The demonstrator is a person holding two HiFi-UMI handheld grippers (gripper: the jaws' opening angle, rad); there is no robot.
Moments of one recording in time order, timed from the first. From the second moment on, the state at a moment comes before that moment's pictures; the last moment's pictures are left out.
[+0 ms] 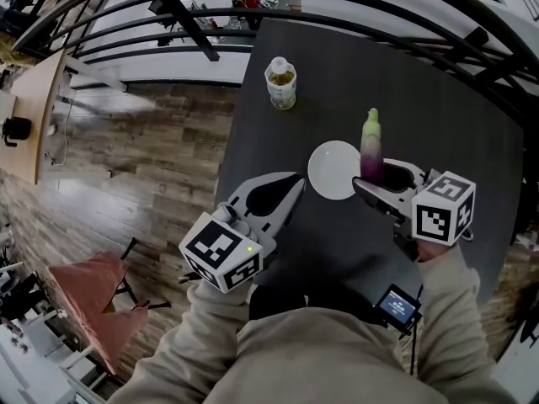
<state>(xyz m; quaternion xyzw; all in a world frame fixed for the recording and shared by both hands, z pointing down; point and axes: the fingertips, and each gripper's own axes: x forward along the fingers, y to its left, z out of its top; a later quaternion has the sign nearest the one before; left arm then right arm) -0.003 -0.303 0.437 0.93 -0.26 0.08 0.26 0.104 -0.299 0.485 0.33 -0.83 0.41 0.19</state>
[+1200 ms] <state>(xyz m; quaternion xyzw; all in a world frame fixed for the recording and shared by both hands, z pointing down) -0.027 -0.279 0.500 0.89 -0.30 0.07 0.33 0.097 -0.290 0.638 0.30 -0.76 0.48 0.32</state>
